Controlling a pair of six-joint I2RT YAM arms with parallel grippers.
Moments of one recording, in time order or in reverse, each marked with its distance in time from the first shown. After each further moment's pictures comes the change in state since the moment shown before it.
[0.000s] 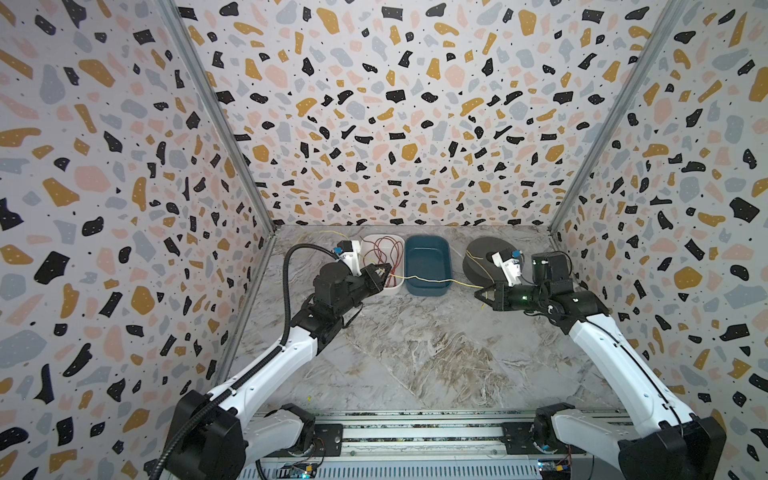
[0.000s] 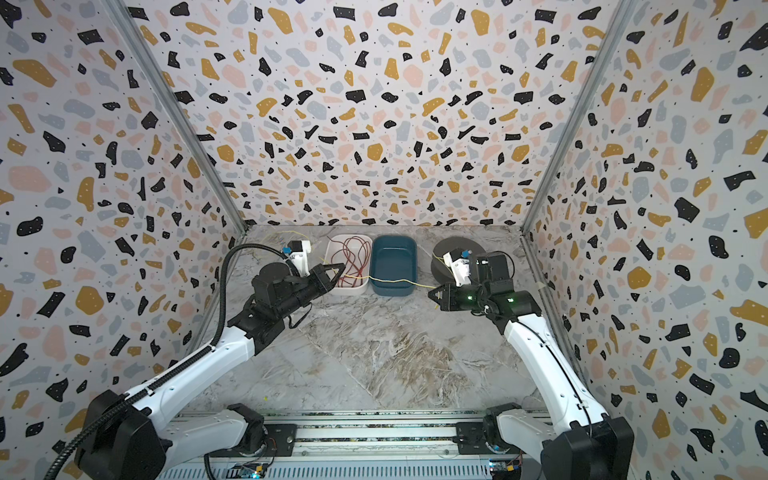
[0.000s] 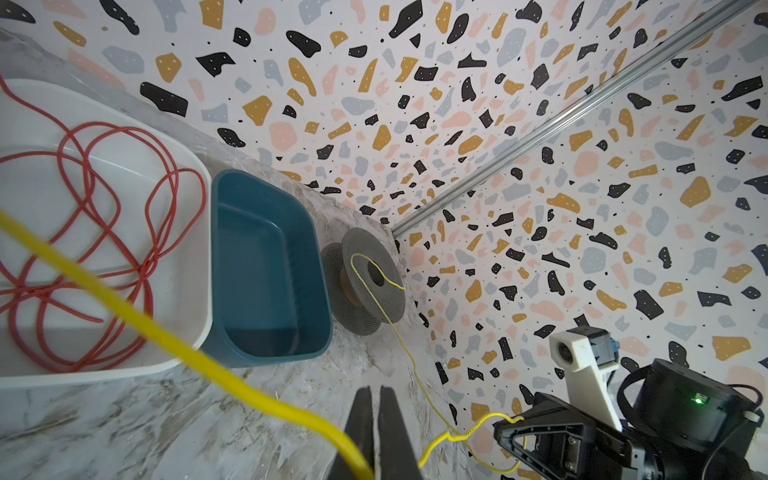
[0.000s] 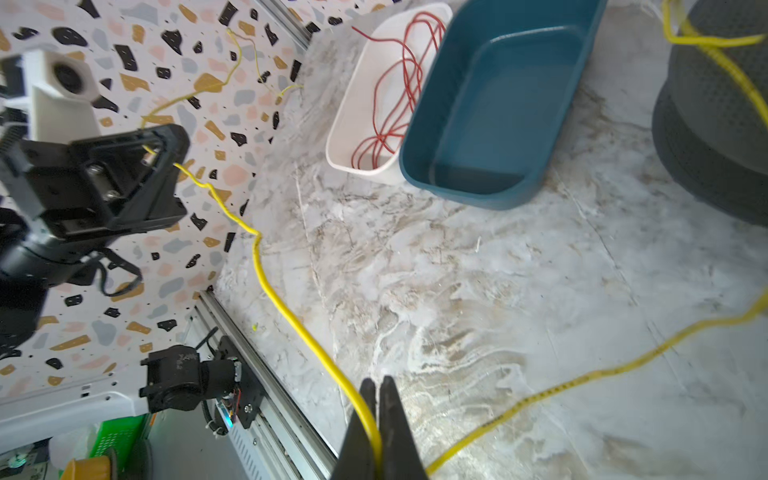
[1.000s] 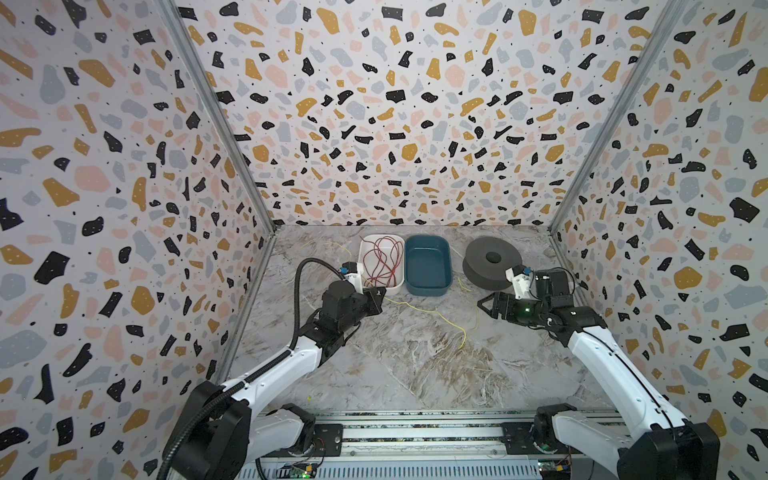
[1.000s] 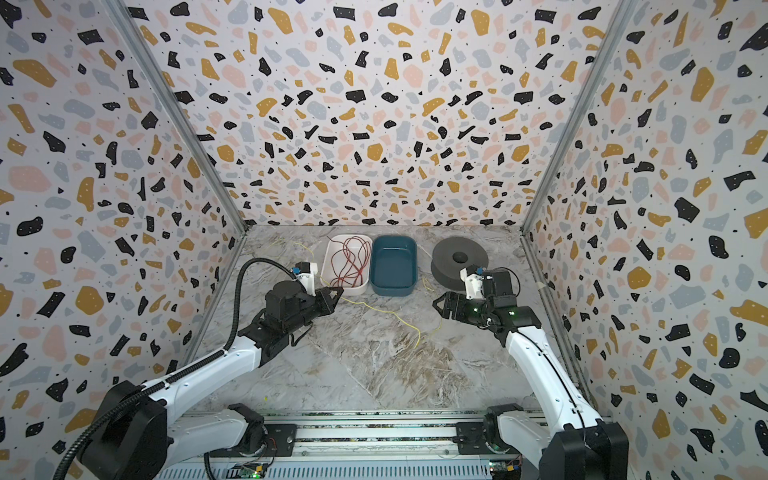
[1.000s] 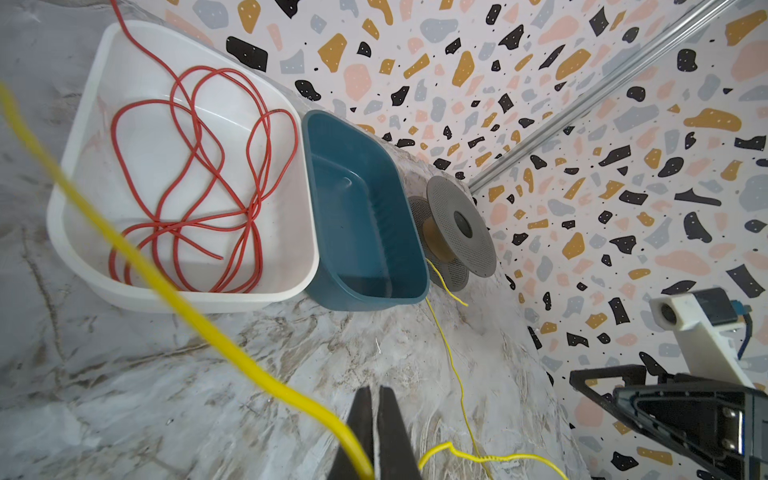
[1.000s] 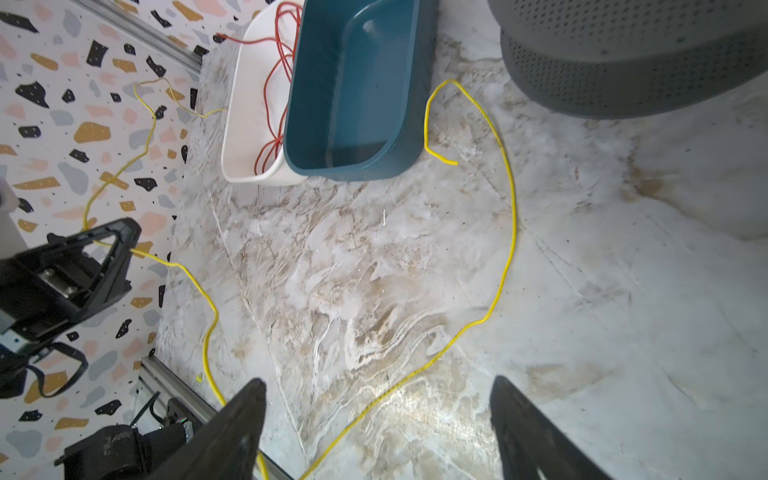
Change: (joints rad) left arm -0.021 0.029 -0.173 0.024 -0.069 0.169; right arm -0.090 -0.032 -0.160 0.100 0.105 0.116
